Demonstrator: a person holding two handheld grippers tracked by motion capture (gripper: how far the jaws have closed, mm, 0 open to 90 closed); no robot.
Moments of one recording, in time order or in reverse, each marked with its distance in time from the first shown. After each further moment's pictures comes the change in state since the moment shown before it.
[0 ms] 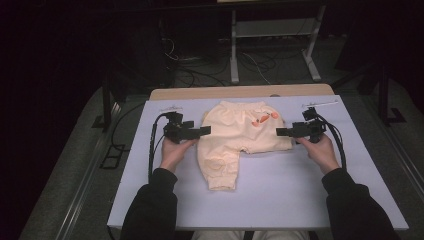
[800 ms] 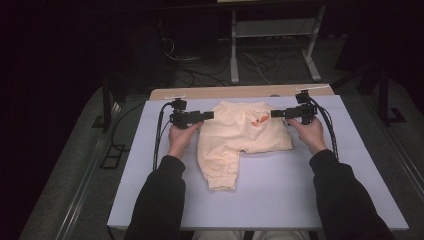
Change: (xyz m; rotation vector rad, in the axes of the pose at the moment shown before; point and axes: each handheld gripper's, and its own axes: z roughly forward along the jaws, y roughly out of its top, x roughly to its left) left arm 0.039 0.025 0.038 -0.010 0.000 -0.104; right arm -0.020 0.049 0.030 -0.024 -0.058 0.055
